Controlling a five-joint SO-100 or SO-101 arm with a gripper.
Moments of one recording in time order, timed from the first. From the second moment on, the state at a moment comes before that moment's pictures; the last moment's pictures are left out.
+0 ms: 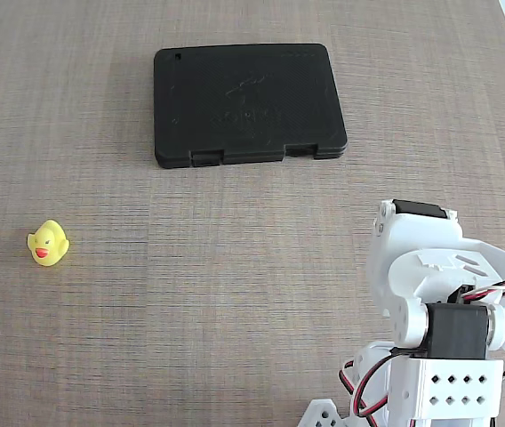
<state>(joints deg) 3.6 185.1 172.4 59.9 -0.2</state>
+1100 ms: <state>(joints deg) -50.5 85.9 103.3 59.9 0.3</state>
